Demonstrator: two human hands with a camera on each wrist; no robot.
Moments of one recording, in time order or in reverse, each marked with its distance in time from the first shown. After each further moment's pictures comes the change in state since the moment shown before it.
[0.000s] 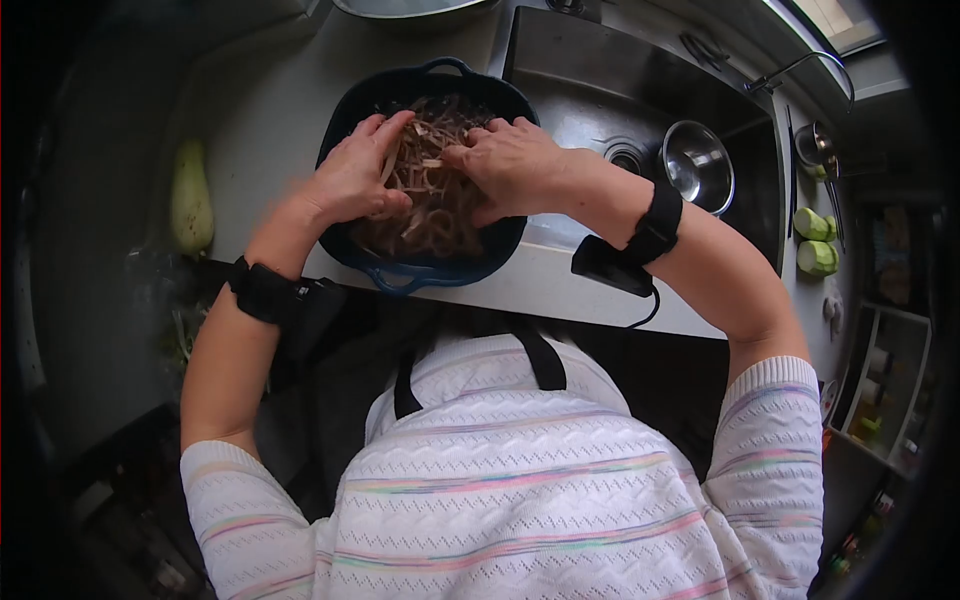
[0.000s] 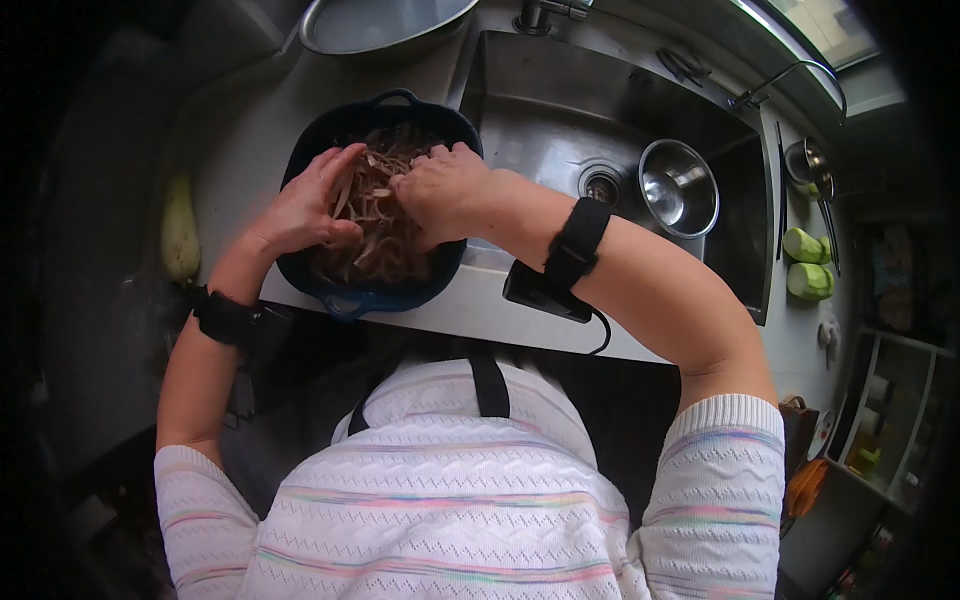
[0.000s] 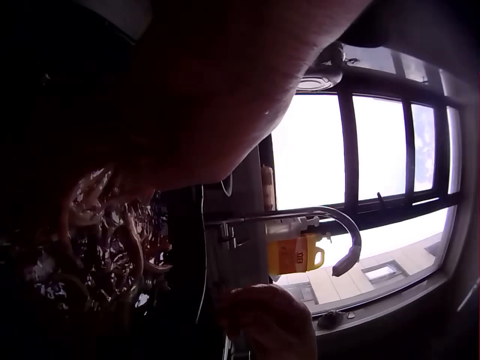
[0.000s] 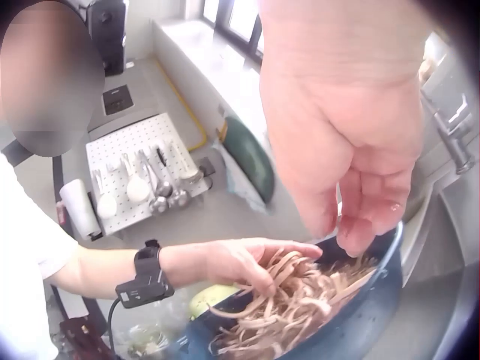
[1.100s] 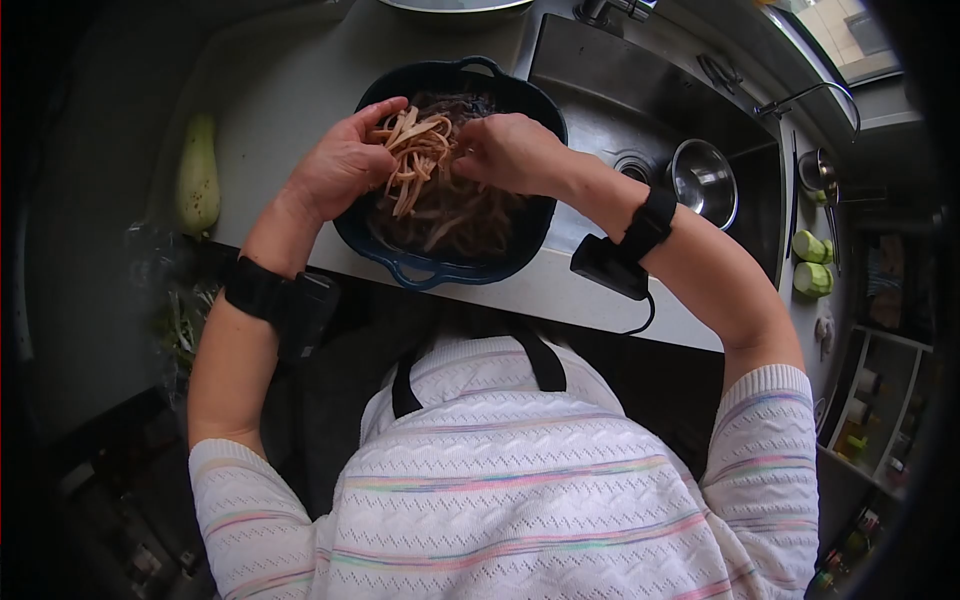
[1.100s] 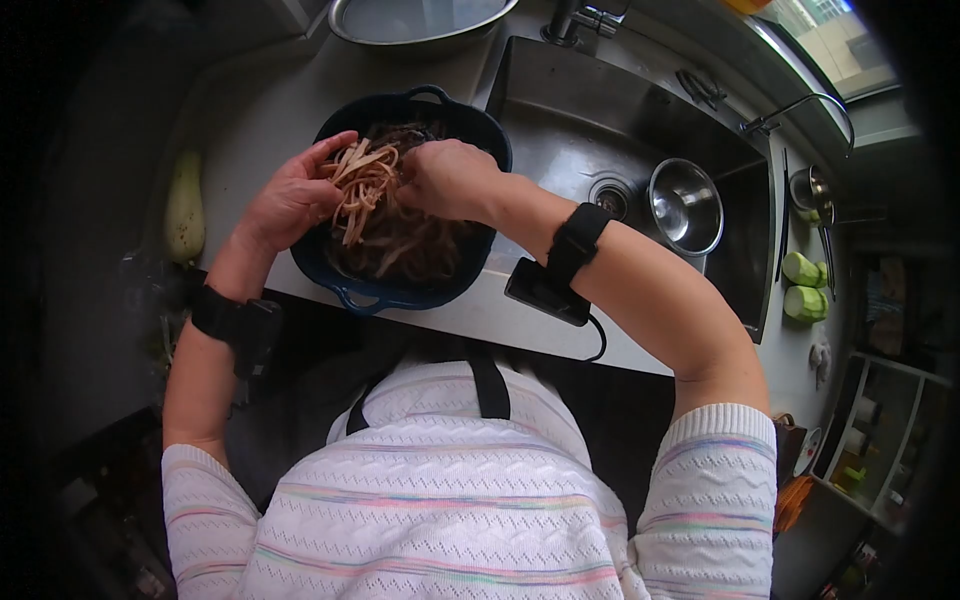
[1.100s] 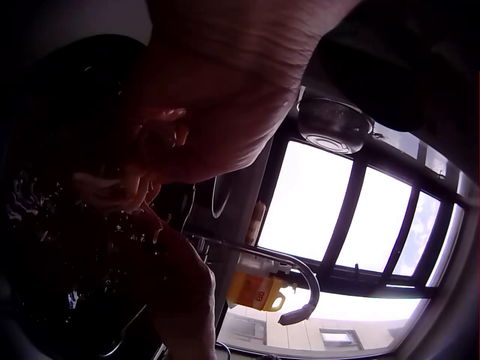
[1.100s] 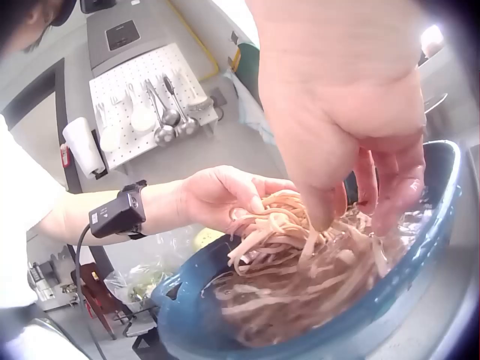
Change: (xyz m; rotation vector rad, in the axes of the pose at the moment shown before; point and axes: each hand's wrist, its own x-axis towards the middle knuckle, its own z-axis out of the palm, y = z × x) left_hand -0.015 -0.023 -0.005 -1.388 -0.014 -0.111; right_hand 0.036 0.001 0.013 0.353 0.078 0.136
